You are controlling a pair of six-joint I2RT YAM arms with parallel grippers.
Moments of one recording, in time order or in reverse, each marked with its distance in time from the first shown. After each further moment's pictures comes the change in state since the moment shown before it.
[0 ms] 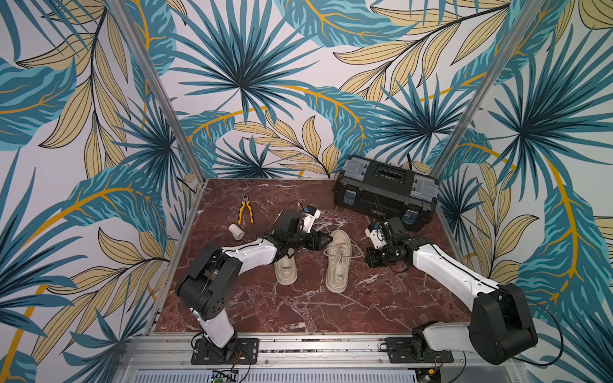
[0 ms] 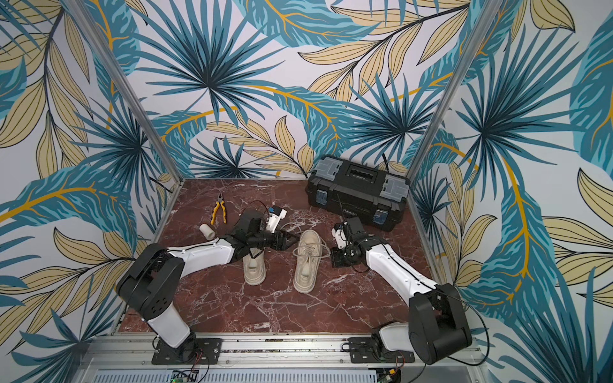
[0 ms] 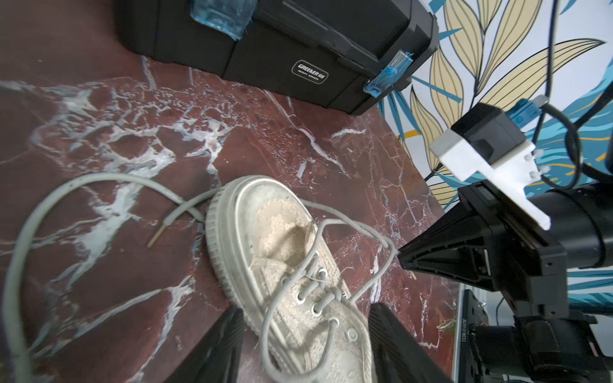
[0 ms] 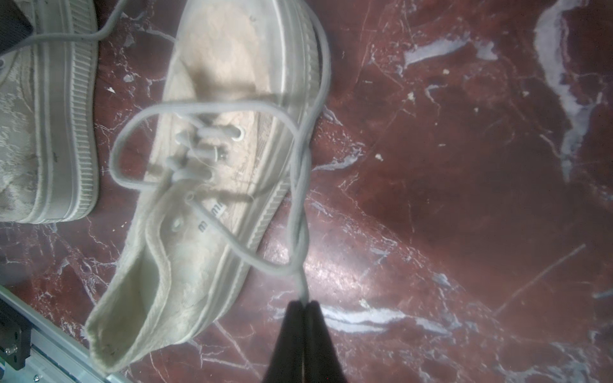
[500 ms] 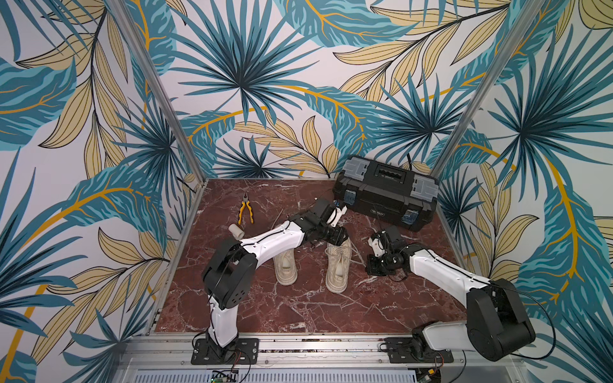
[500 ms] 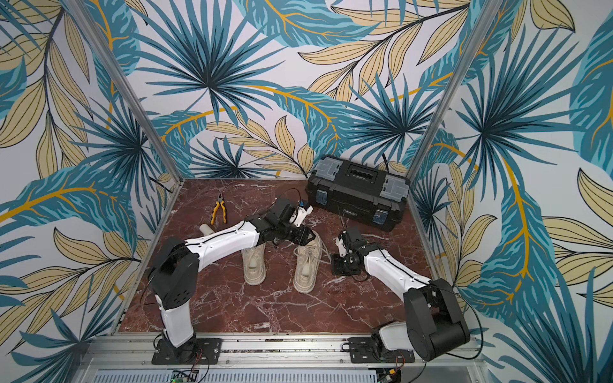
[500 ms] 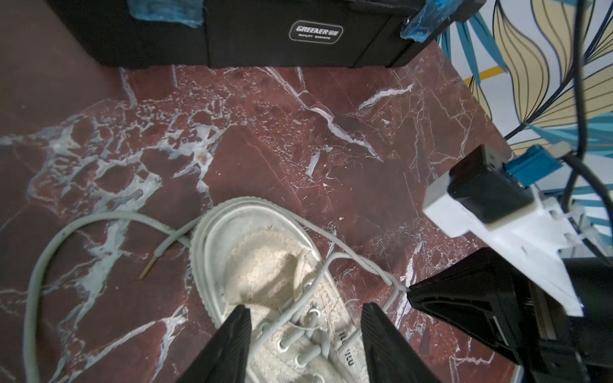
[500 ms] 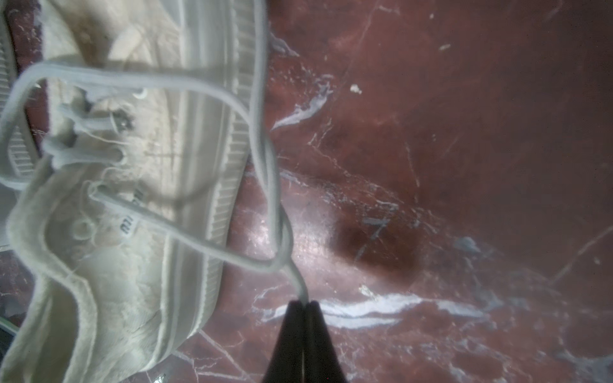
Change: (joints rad) left arm -0.179 0.217 0.541 -0.574 -0.278 0.149; right arm 0.004 0.029 -0.118 0.074 0.005 0.162
